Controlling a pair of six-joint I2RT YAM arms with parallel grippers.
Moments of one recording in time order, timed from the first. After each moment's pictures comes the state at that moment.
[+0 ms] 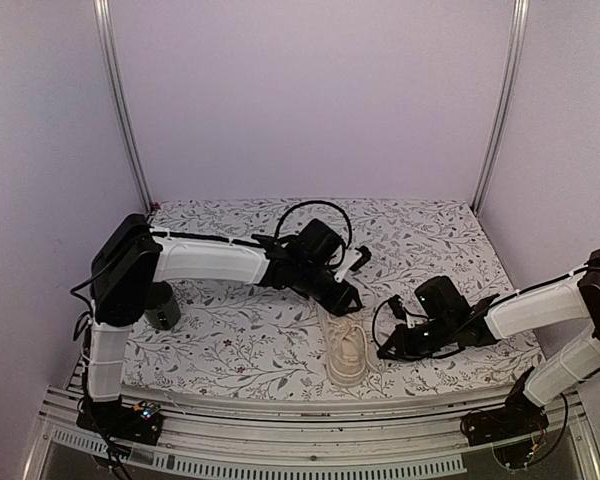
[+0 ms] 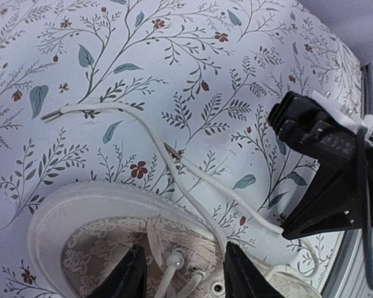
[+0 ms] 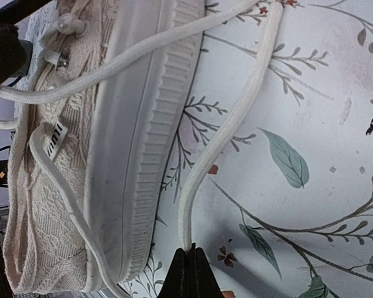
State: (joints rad) left arm -0.97 2.13 1.57 -0.26 0.21 -0.15; right arm 0.73 1.44 0.47 0.05 -0.38 0.67
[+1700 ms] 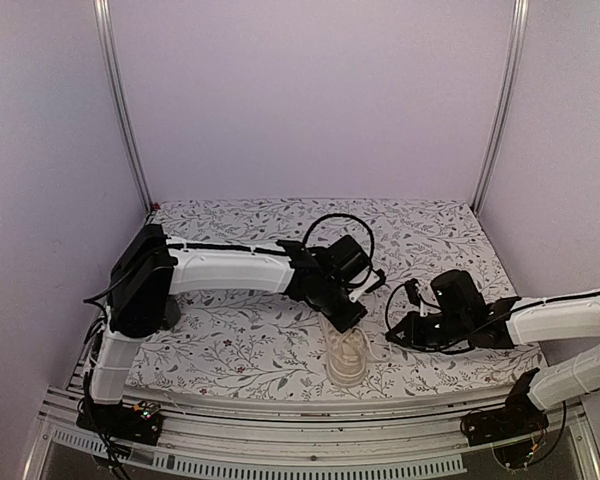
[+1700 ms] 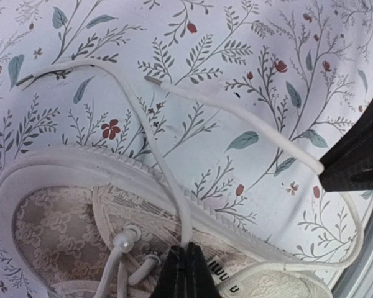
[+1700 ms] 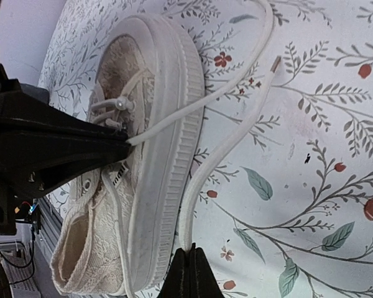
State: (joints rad) left arm -1.08 2.24 1.79 -0.58 0.03 -0.10; right arm 0.73 1.25 0.43 0.04 -0.24 0.74
